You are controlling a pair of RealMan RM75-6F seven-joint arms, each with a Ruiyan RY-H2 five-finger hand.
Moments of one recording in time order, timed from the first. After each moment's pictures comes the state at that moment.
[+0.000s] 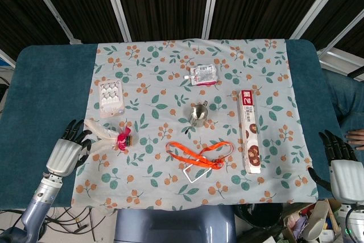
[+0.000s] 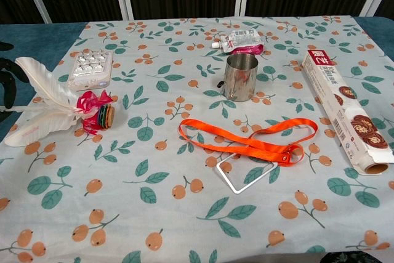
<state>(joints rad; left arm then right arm) -0.31 -1.55 0.00 -1.14 1.65 1.44 0.09 0.03 -1.16 0.10 -1.62 -1.52 1.59 -0.11</state>
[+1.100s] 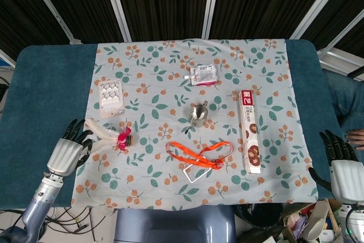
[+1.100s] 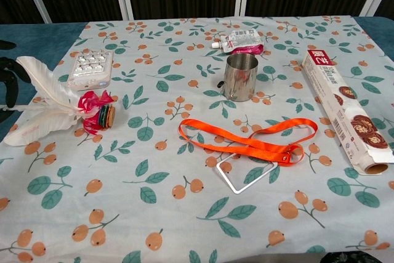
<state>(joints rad) -0.31 -1.55 0.00 -1.15 1.65 1.44 0.09 0.03 -1.16 0.10 -1.62 -1.52 1.59 -0.11</state>
